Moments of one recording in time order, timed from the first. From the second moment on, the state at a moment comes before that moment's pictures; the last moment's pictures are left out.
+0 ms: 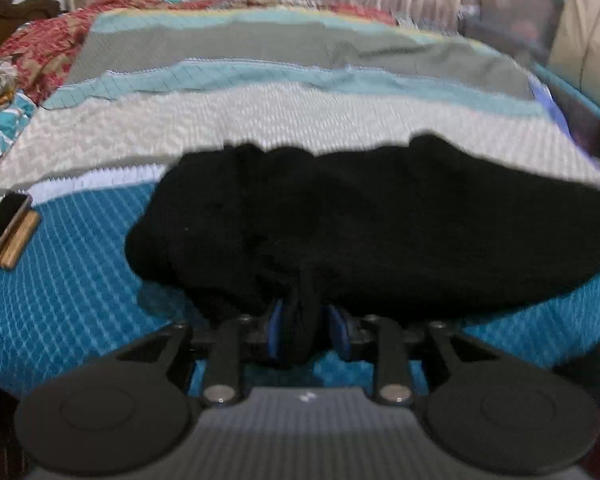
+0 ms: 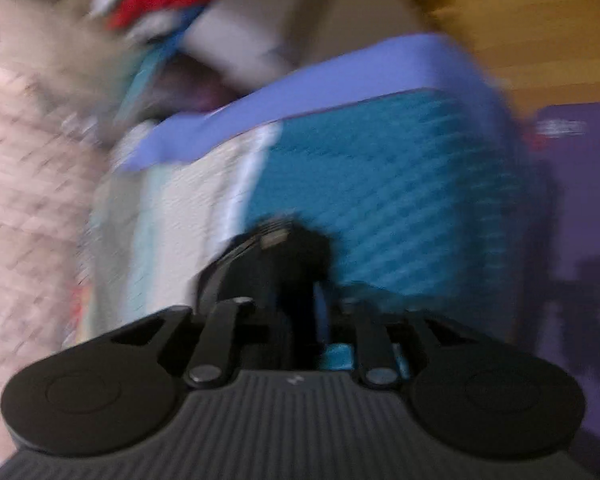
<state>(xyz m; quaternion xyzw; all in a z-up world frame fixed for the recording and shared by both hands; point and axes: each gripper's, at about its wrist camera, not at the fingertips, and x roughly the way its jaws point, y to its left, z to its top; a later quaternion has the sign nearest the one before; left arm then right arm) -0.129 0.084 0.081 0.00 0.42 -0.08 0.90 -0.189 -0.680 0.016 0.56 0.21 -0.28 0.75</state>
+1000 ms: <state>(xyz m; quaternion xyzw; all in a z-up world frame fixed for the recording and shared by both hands) 0.010 0.147 0.017 -0.02 0.39 0.14 0.91 -0.034 -0.469 0.012 0.31 0.40 -0.01 0.86</state>
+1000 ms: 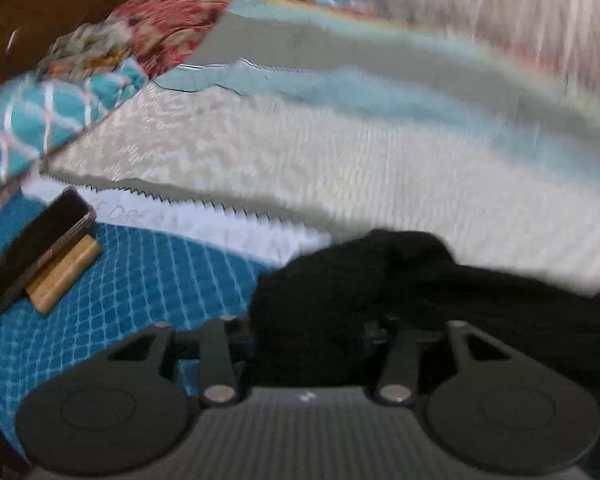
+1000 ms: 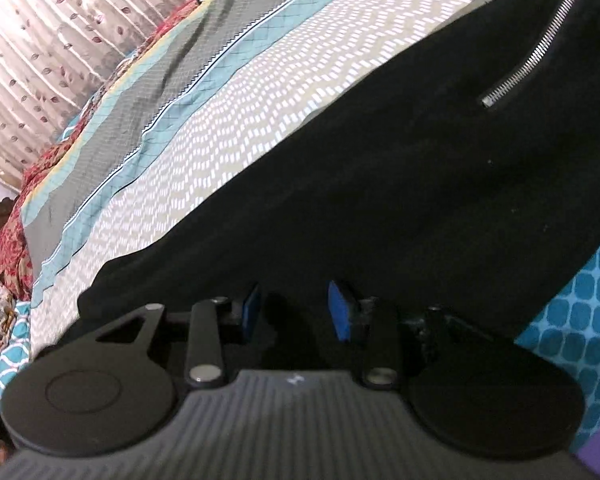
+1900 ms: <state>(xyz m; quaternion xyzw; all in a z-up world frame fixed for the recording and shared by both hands) -0.055 0.228 0.012 -0.42 0.45 0.01 0.79 0.057 -0.108 0.024 -0.05 0.47 0.49 0.74</state>
